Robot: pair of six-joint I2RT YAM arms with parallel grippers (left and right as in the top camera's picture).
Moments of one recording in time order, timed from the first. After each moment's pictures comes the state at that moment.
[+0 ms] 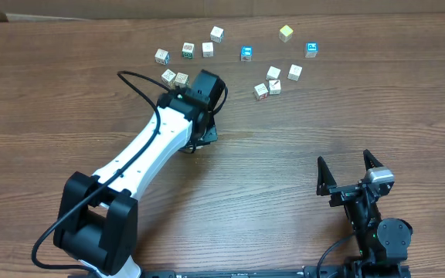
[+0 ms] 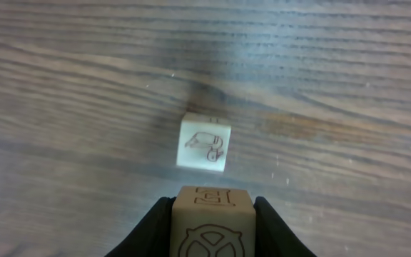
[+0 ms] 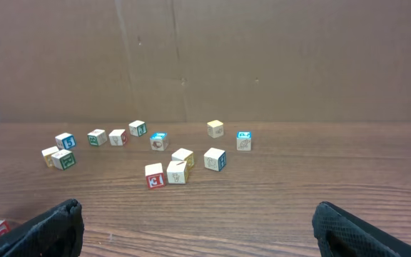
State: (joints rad) left arm -0.48 1.80 1.34 -0.90 -0.15 -0.66; right arm 0.00 0.01 0.02 -0.02 -0.17 0.07
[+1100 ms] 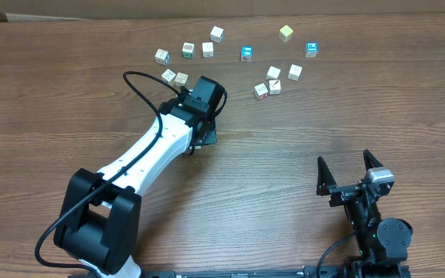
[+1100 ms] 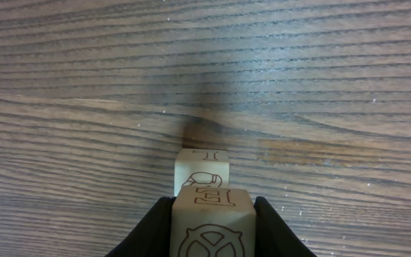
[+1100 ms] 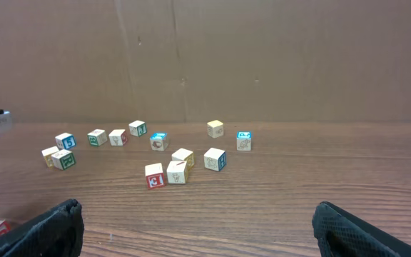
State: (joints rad) left arm -0.48 1.81 1.27 -0.76 -0.20 -0.54; right arm 0.00 0.01 0.02 -0.02 -0.17 0.07
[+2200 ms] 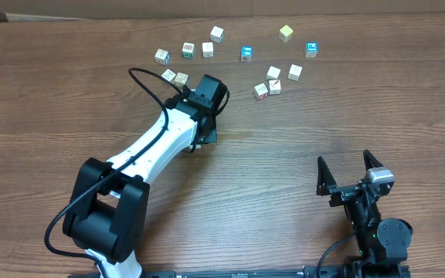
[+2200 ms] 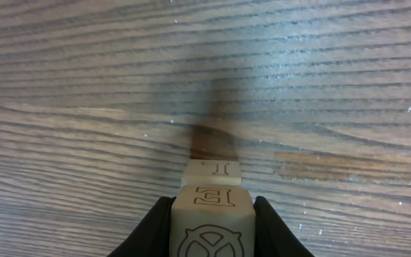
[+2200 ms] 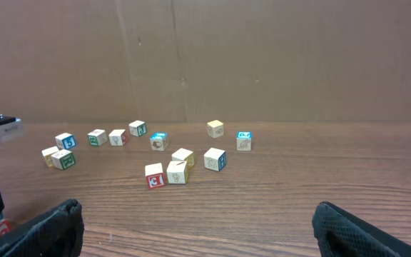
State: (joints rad) left arm -0.48 1.87 1.32 -0.79 -0.24 -0.52; right arm 0.00 0.01 0.02 -0.02 -0.17 0.07
